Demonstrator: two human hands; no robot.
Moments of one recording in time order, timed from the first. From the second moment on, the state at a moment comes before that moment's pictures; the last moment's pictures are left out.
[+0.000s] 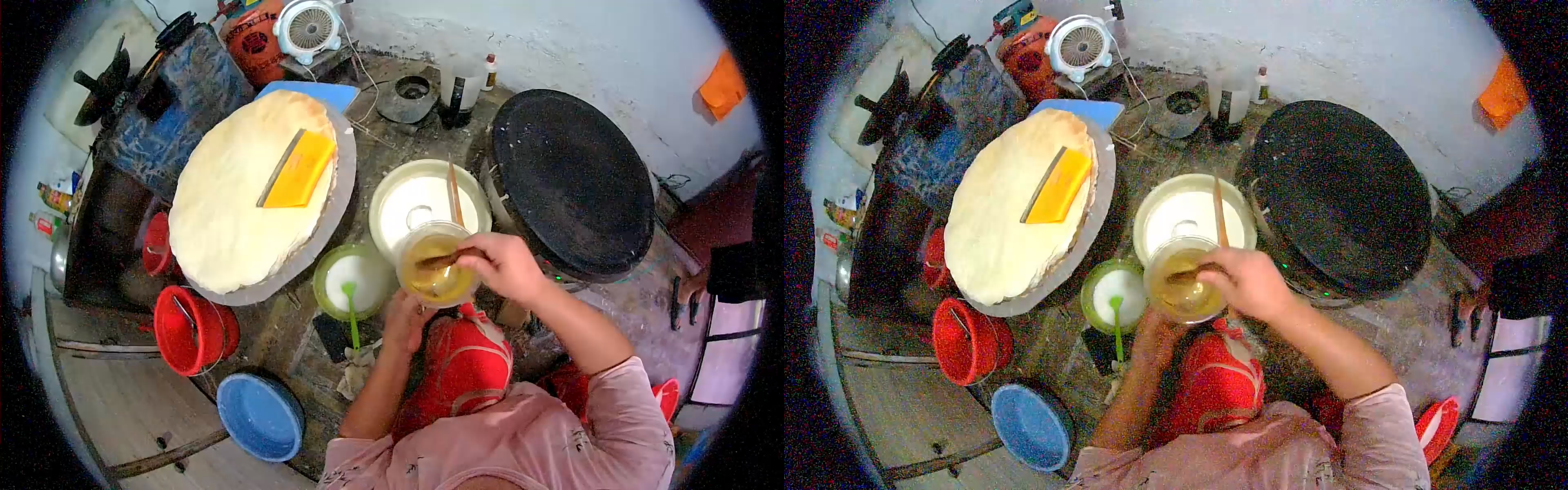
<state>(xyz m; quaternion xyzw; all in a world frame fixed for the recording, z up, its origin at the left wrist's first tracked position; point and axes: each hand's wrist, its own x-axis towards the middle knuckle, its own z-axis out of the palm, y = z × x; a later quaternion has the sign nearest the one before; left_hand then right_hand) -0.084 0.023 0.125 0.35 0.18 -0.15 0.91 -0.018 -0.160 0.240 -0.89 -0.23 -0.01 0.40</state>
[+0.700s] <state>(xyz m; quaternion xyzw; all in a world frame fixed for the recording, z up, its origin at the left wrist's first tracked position) -0.020 0.070 0.079 0.29 0.22 -0.06 0.93 0.074 -0.162 0.221 -0.62 0.06 -0.04 0.78</state>
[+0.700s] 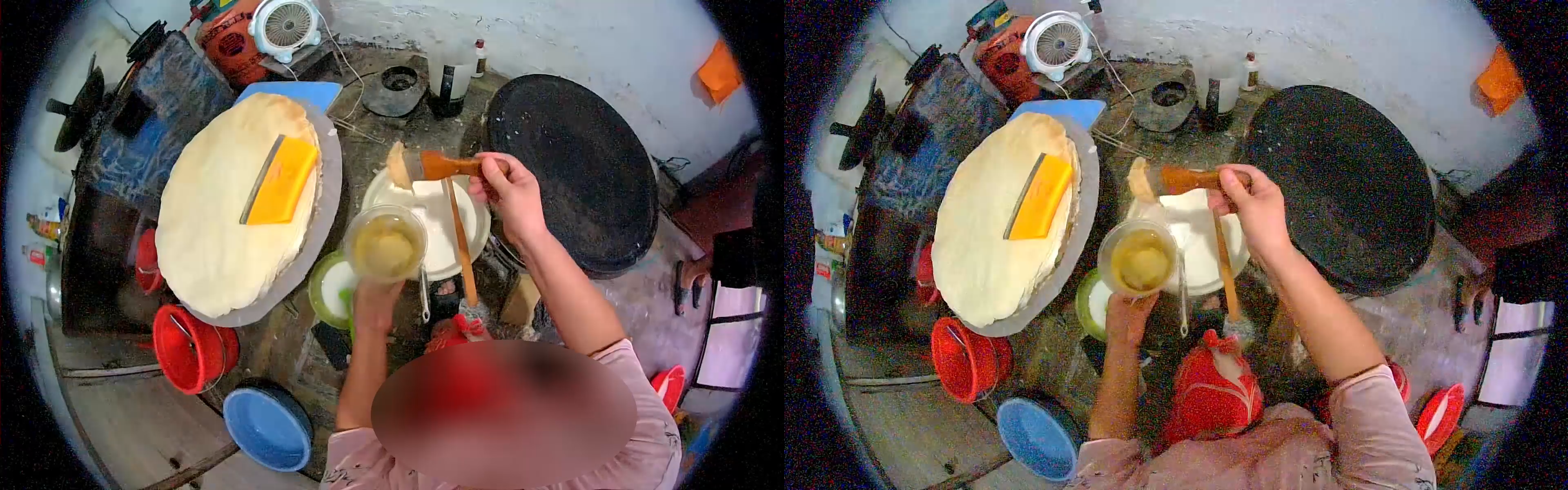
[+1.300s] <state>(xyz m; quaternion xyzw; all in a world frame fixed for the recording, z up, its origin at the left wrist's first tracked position) -0.016 0.062 0.073 0.33 0.21 -0.09 0.92 0.083 -0.178 0.204 -0.61 0.11 -0.06 0.79</state>
